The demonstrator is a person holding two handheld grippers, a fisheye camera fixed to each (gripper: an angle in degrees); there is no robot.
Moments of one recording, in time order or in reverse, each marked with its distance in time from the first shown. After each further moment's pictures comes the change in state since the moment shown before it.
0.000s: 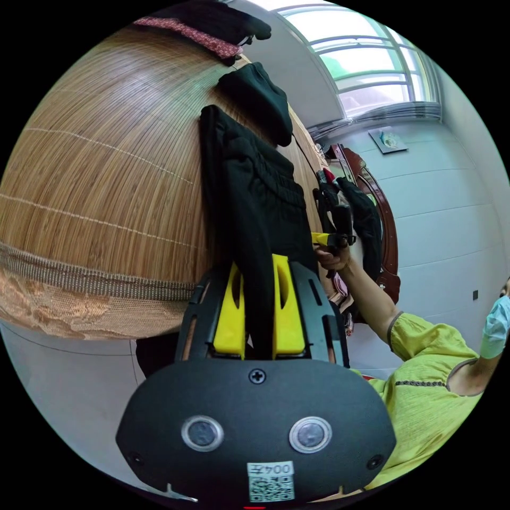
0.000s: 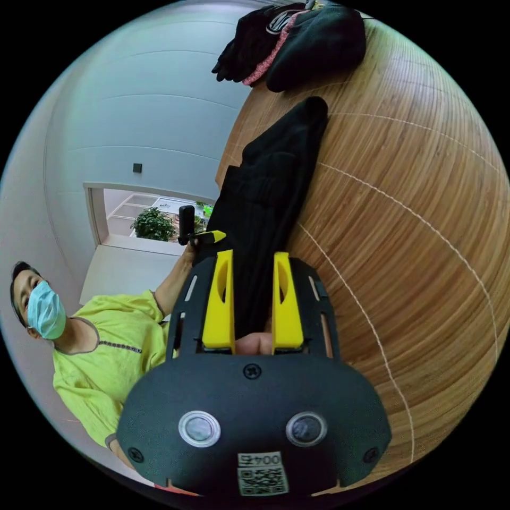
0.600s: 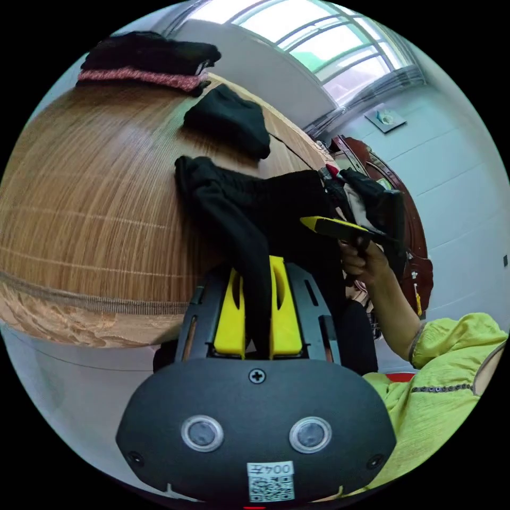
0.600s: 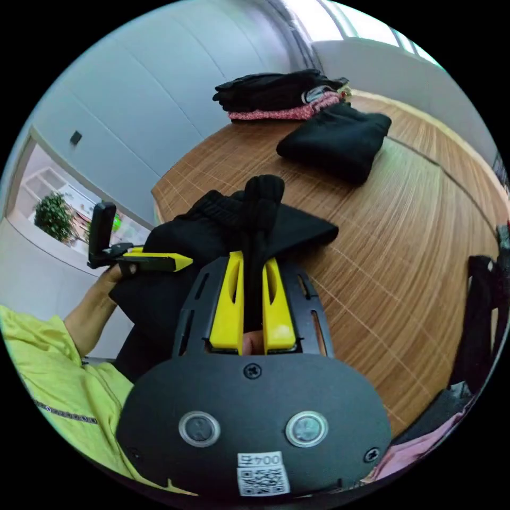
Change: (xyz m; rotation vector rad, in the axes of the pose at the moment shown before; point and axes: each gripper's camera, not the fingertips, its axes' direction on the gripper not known) left arm 0.121 -0.059 -0.015 0.068 -0.224 0.184; right arm -0.179 -0.010 0.054 0.241 0.655 -0.108
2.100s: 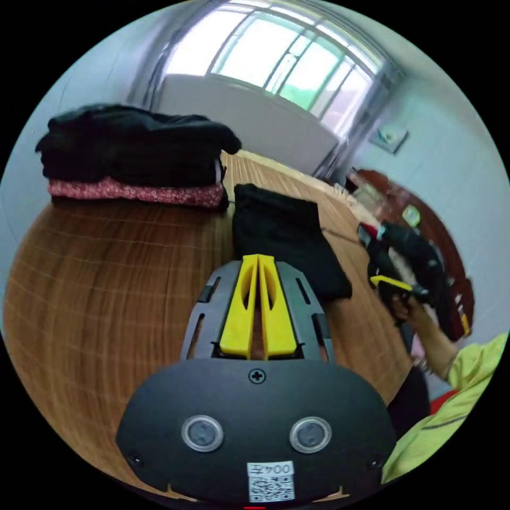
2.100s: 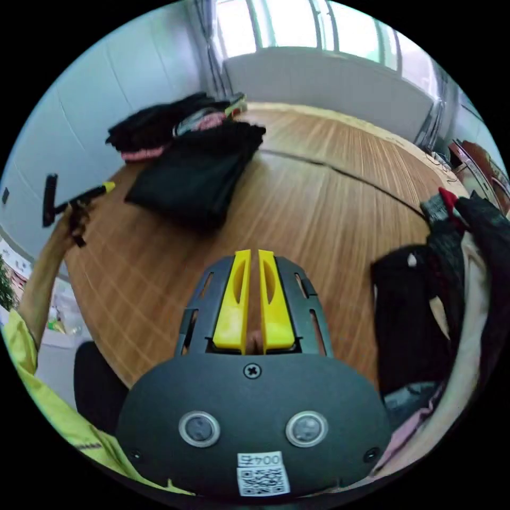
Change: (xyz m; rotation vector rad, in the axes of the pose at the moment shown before) left arm 0.076 -0.349 -0.051 0.213 -0.252 0.203; right arm 0.091 -0.039 -0.060 0.180 0.409 0.213
